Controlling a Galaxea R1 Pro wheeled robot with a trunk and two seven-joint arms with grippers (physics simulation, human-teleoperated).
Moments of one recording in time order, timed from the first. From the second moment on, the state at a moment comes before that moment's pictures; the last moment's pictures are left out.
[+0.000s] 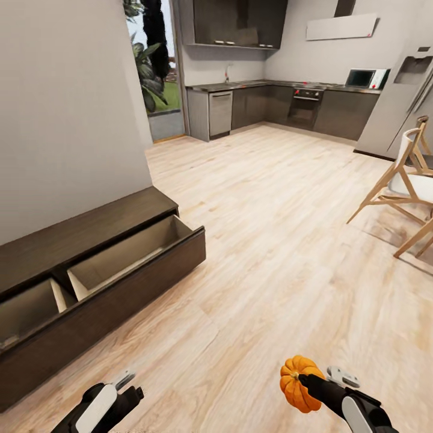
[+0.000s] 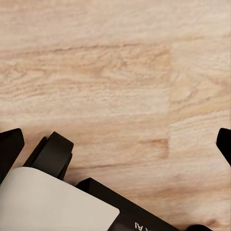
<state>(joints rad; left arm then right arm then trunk) -0.38 0.14 -0.21 -0.67 1.04 0.47 0.47 -0.15 -0.16 0.00 -1.16 -0.61 0.58 -0.22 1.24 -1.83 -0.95</state>
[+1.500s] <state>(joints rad) -0.38 0.14 -0.21 -0.67 1.04 0.47 0.47 -0.15 -0.16 0.00 -1.16 -0.61 0.58 -0.21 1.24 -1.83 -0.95</state>
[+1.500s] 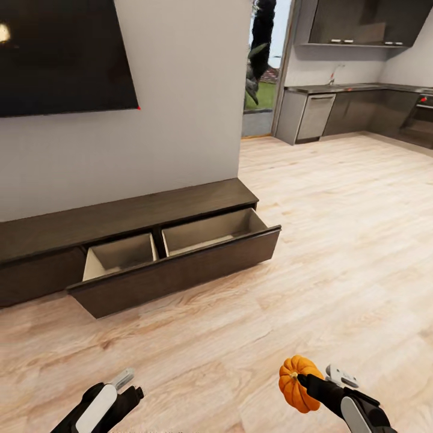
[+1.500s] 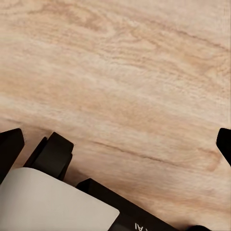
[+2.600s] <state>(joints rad) -0.38 0.13 -0.21 -0.66 1.04 0.45 0.47 -0.15 -0.16 0.00 -1.15 -0.61 0.58 -0.21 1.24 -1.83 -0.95</state>
